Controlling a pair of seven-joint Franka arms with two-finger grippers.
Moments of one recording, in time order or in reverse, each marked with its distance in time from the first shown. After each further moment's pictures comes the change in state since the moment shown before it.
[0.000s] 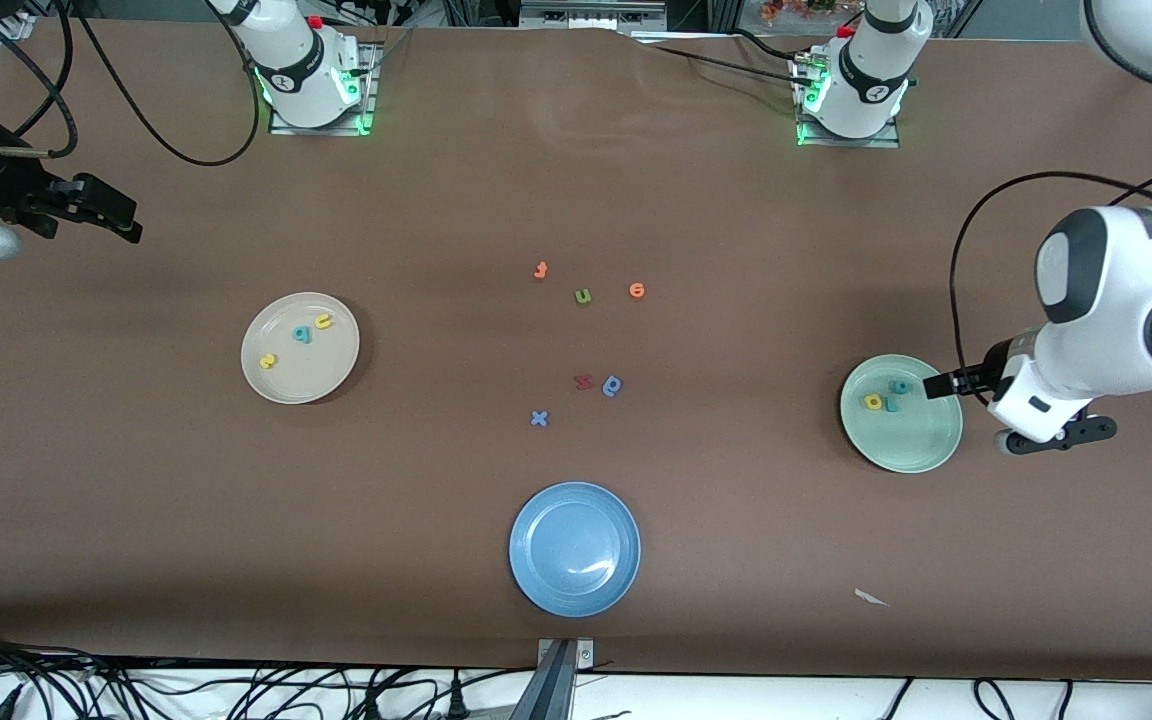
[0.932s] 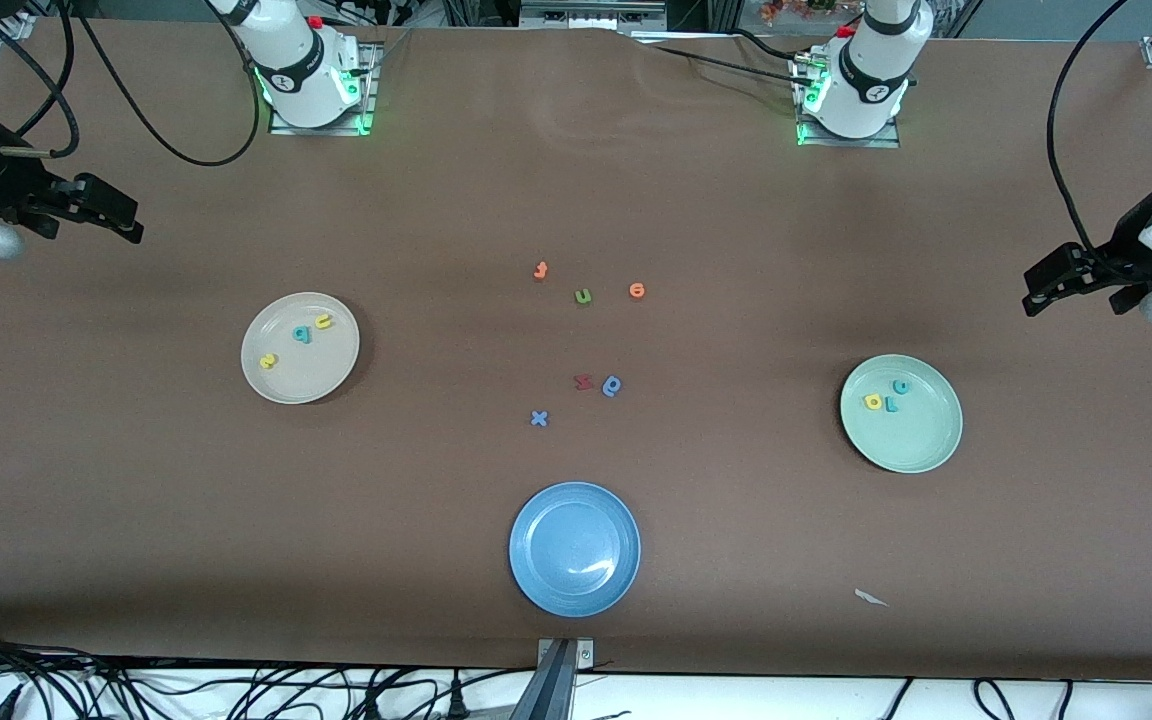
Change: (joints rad) left arm -0.049 -0.332 0.058 -0.020 -0.029 -0.070 0.153; right arm 0.001 0.000 0.001 0.002 0.000 0.000 0.000
